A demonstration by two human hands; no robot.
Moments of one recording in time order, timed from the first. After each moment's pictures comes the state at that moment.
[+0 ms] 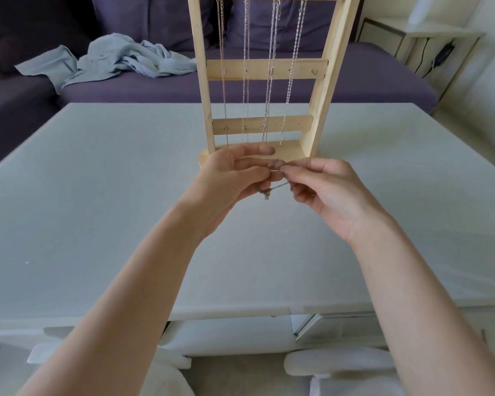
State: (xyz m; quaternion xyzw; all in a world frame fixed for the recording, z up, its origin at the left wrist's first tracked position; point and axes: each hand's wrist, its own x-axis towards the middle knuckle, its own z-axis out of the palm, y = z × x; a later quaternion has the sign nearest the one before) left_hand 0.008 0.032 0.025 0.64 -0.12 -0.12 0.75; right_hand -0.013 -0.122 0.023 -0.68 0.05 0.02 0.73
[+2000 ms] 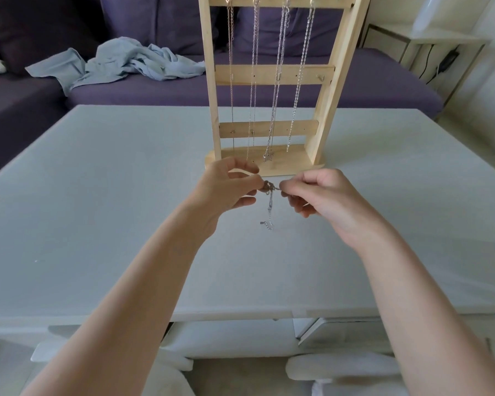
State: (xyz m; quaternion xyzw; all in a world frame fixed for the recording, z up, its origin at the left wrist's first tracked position) left_hand 0.009 0.039 0.024 0.73 0.01 -0.11 0.67; right_hand -0.011 -0.119 0.020 -0.81 0.04 0.04 0.58
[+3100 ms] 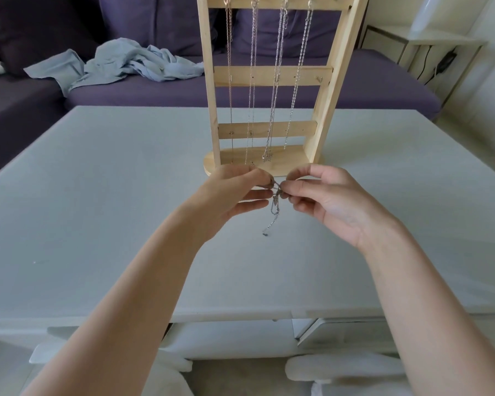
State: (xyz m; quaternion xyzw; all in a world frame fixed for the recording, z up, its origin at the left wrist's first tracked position) left_hand 0.008 0.036 0.024 0.69 -0.04 -0.18 0.70; right_hand -0.015 -0.122 0.027 -0.67 0.03 0.07 0.73
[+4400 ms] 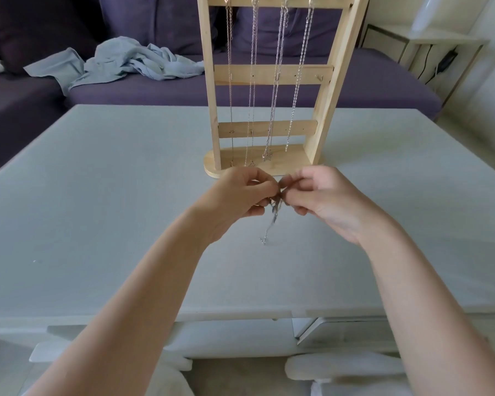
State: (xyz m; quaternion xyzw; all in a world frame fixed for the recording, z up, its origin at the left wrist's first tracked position) left_hand 0.006 0.030 0.020 0.75 -0.07 -0.17 0.64; right_hand -0.012 -0.122 0.023 -0.80 -0.02 0.07 0.59
